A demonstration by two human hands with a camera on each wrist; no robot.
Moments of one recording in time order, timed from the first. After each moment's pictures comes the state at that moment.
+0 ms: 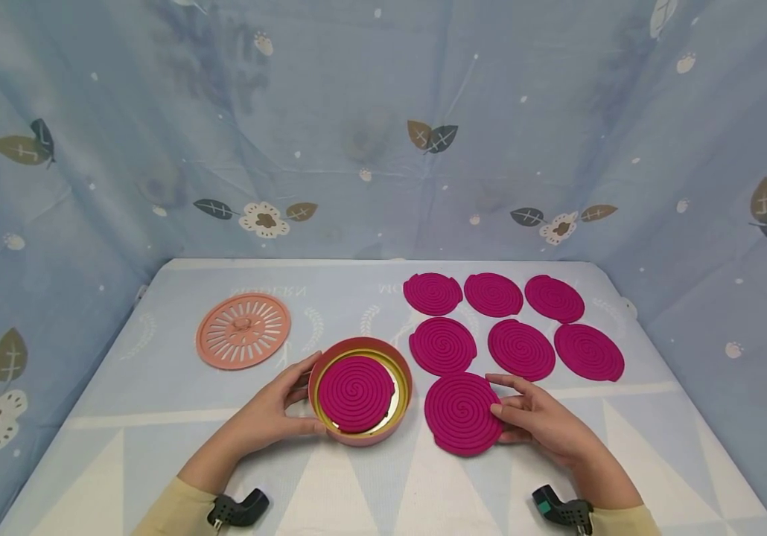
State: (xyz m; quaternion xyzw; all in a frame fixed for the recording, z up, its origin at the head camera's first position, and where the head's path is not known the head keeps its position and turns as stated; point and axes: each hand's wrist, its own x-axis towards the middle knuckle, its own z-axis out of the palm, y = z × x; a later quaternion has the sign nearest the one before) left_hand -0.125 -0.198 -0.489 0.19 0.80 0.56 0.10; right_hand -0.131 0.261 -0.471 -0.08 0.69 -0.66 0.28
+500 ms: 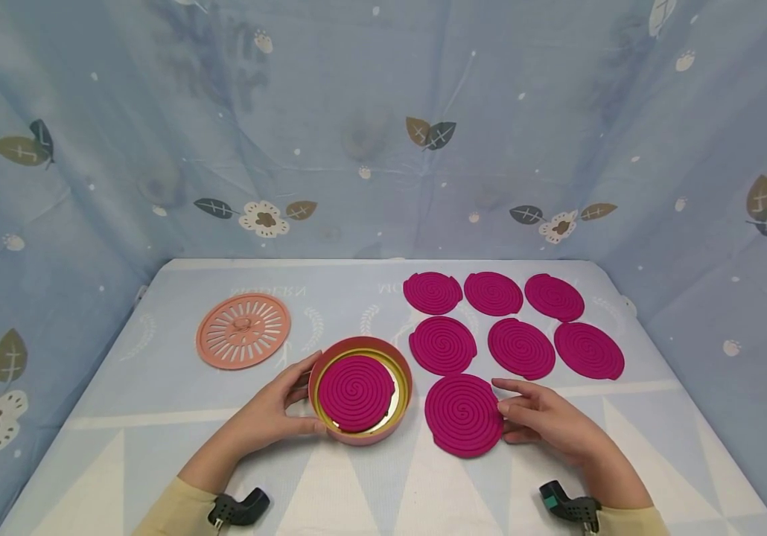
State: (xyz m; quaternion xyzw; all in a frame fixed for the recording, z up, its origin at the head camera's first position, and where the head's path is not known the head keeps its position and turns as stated) left_hand -0.125 -0.198 -0.488 0.18 0.81 0.55 0.10; right_hand -0.127 0.272 -0.462 -0.07 0.73 -0.61 0.29
